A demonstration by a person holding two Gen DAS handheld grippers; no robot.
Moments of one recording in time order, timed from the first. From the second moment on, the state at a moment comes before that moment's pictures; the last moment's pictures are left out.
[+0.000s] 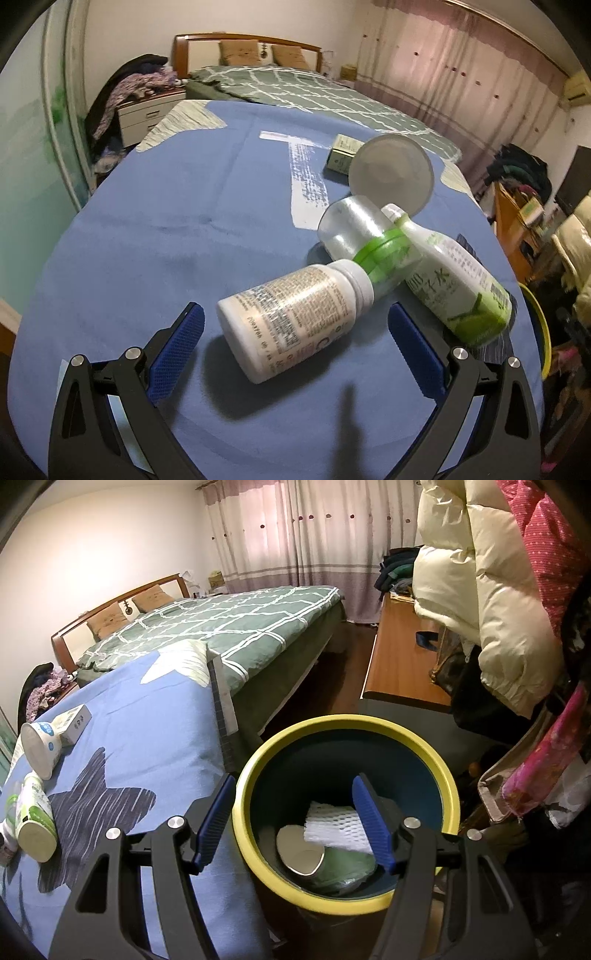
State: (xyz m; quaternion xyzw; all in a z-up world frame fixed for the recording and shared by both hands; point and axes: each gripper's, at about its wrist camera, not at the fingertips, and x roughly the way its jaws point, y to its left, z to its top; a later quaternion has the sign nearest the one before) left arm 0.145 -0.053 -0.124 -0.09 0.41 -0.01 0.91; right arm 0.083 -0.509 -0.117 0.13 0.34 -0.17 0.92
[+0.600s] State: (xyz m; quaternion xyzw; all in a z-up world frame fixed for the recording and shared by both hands) left arm 0.162 -0.063 -0.133 -0.07 0.42 0.01 0.91; right arm 0.085 -0.510 -0.125 0.14 0.35 -0.16 0.91
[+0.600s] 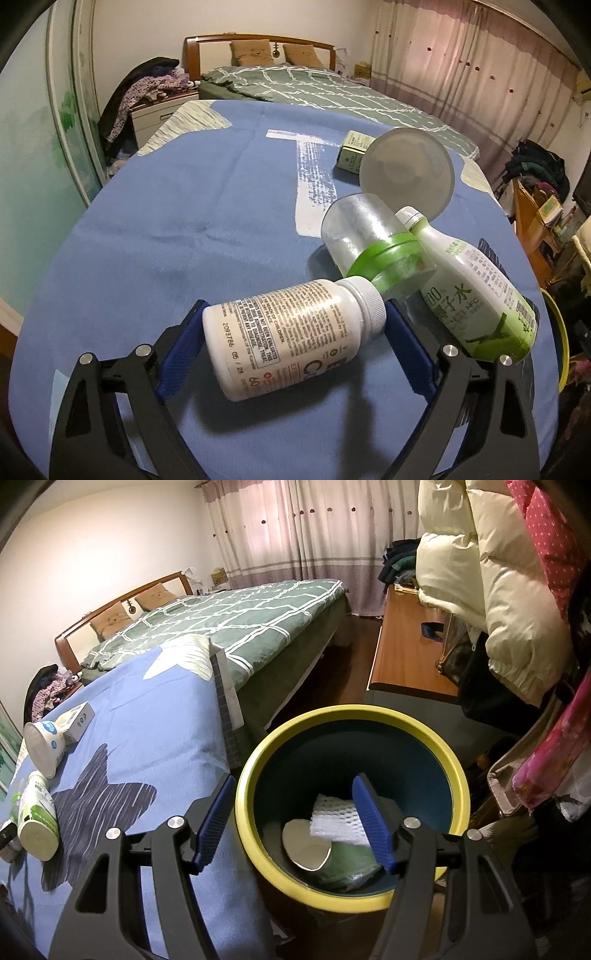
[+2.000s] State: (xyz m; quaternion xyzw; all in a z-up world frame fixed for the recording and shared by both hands) left arm 0.143 -0.445 -0.060 0.09 0.38 -0.37 0.84; right arm -0.028 -0.591 -0.104 0.17 0.30 -0.24 0.91
